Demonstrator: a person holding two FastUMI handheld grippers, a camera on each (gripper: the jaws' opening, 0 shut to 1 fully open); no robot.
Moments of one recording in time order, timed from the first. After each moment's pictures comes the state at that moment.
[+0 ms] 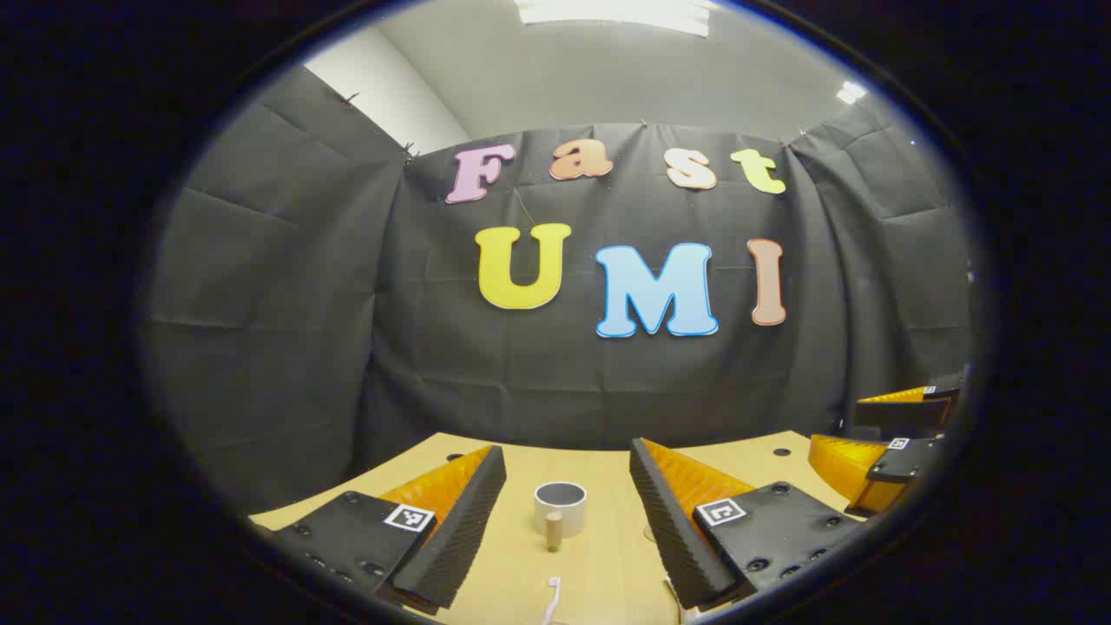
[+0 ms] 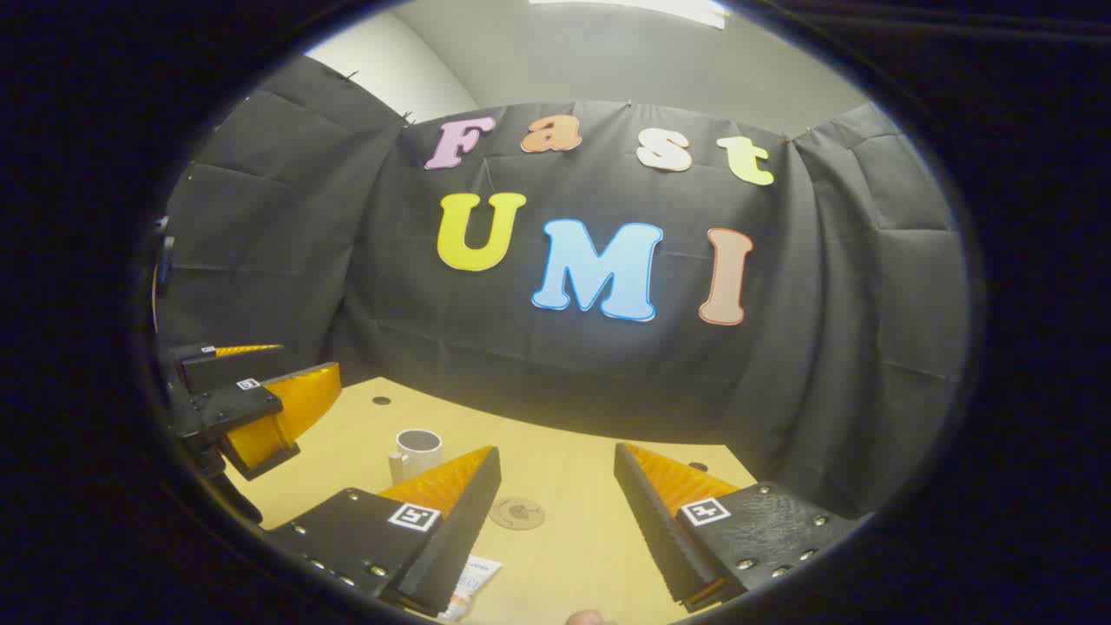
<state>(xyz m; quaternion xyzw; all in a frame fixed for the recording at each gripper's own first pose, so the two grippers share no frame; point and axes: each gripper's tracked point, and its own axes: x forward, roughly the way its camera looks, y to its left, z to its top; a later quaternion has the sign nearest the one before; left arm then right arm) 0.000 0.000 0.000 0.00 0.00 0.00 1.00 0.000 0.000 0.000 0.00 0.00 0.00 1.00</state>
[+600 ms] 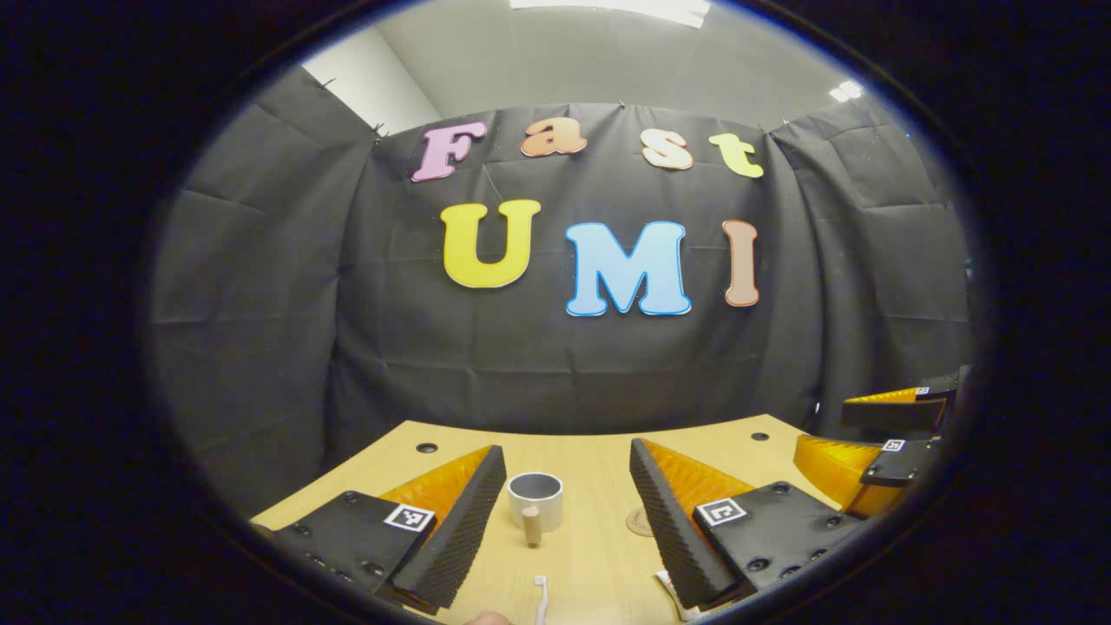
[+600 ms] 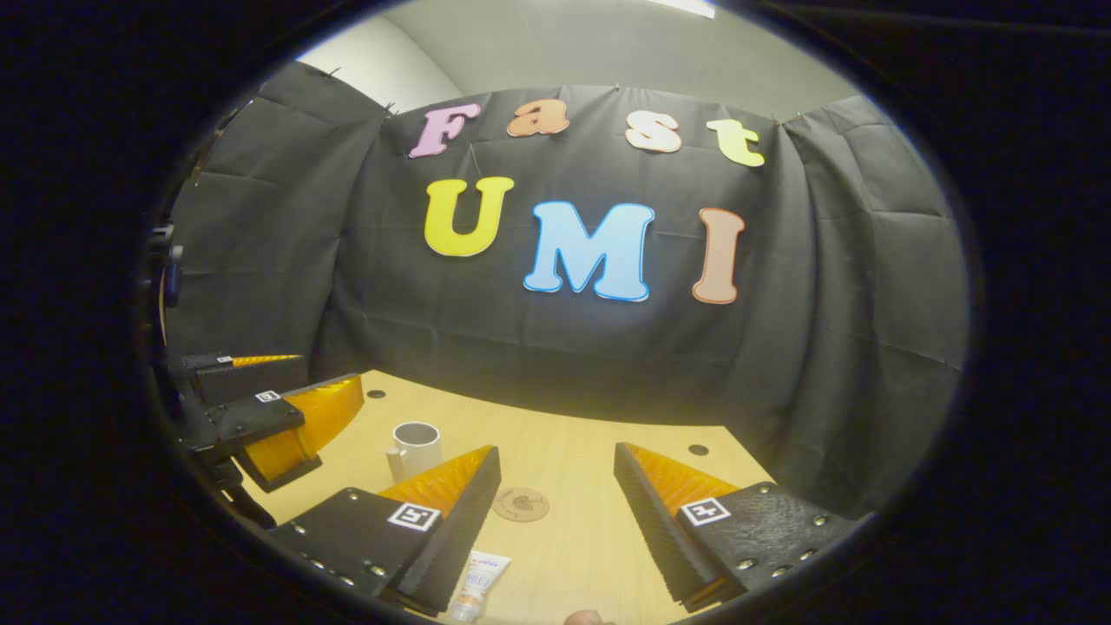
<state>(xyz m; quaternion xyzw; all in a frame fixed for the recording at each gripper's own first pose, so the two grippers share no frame) 0.032 -0.017 -0.019 0.00 0.04 -0.06 1.00 0.004 0.005 -0.006 0.02 0.03 -0.01 1.00</state>
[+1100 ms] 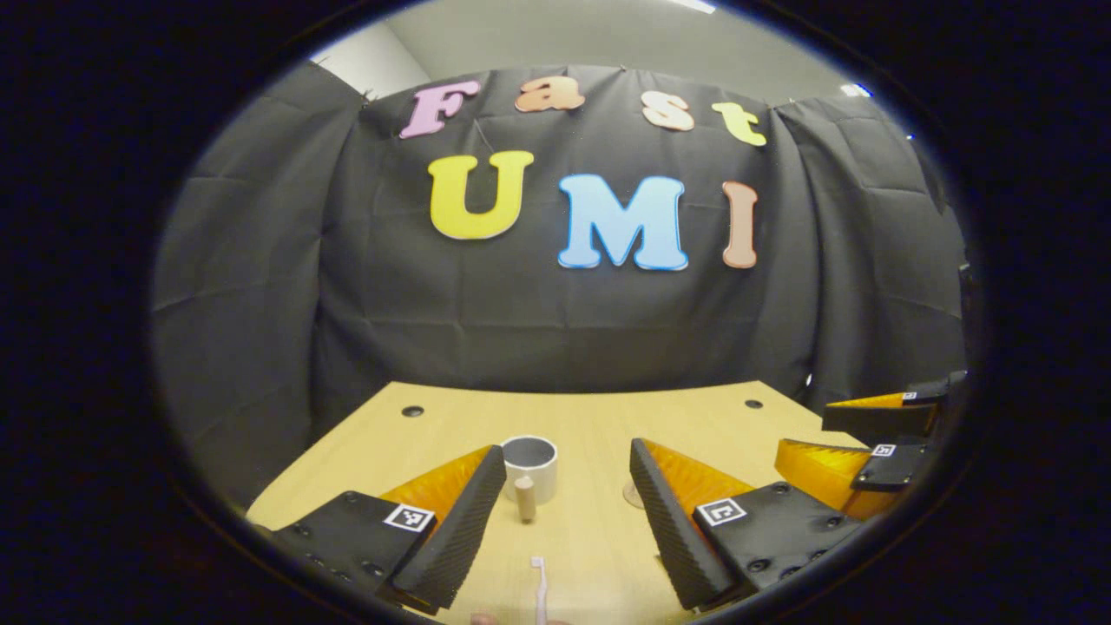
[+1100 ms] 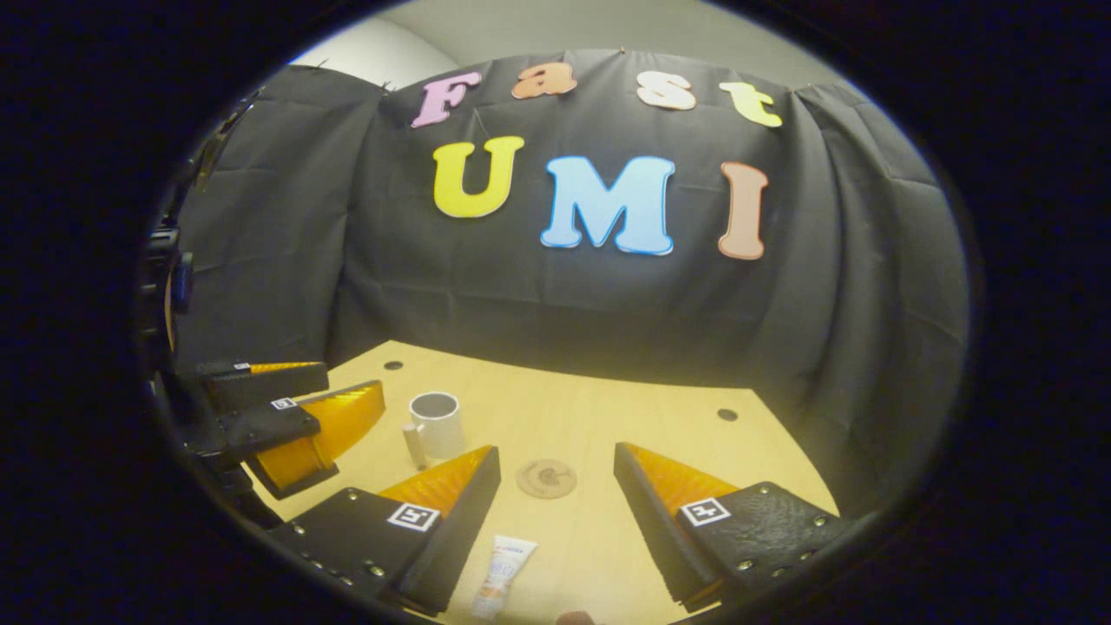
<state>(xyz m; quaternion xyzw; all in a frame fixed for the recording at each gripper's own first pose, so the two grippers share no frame) 0.052 -0.011 -0.084 -0.01 0.14 -0.08 0.99 0.024 0.033 -0.047 0.04 0.12 0.03 0.99</state>
